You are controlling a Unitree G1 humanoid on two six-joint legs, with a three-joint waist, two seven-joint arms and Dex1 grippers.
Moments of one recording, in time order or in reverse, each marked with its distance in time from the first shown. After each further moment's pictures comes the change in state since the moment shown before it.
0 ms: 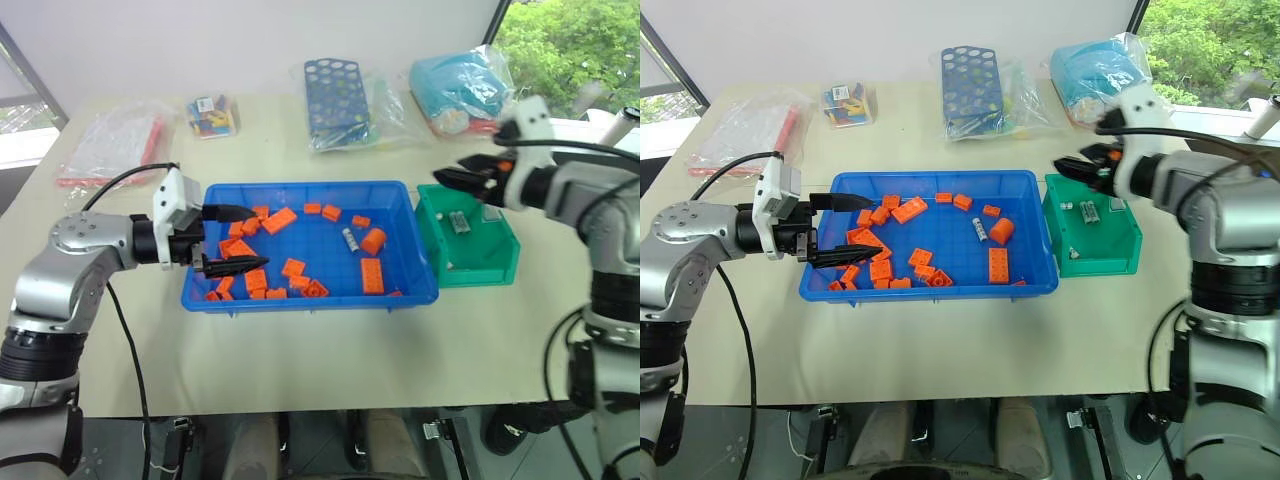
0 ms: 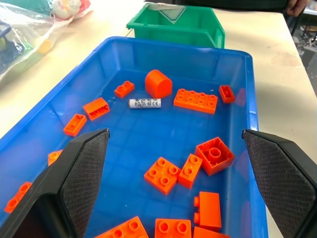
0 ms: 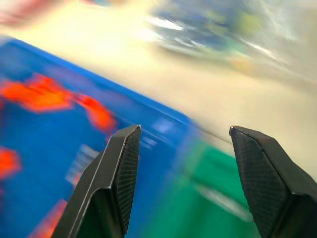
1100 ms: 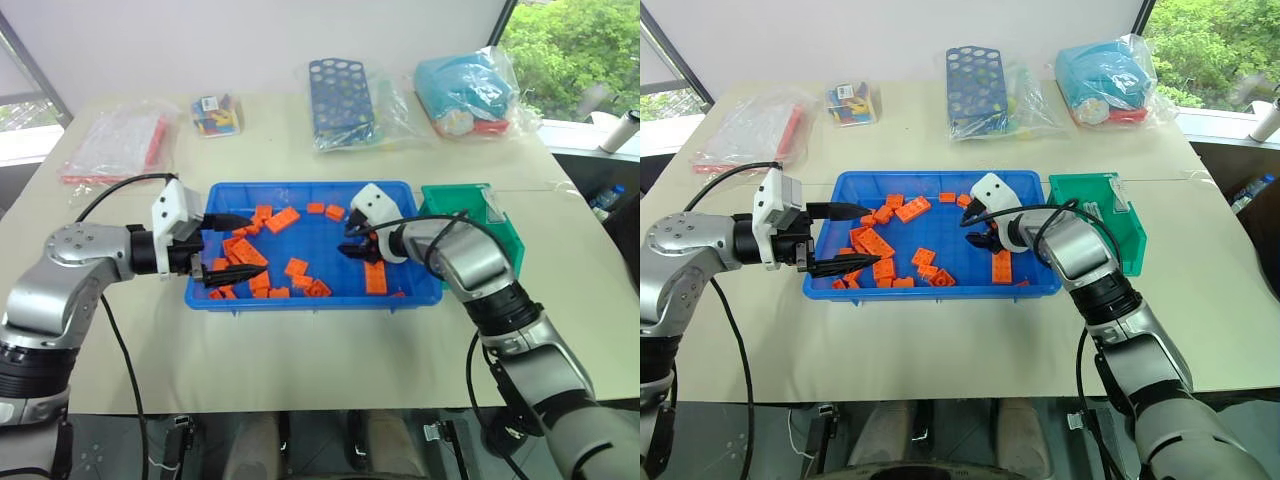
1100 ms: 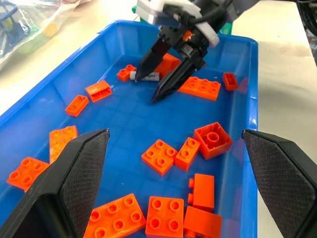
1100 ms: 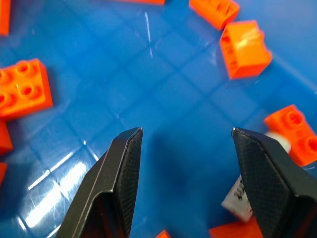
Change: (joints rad) left arm 0.072 0.027 0.019 -0.080 -0.008 0.033 0.061; right arm 0.035 0.195 0.418 0.101 -0.204 -0.100 -0.085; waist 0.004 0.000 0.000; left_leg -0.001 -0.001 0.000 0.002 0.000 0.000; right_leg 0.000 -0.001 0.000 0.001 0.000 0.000
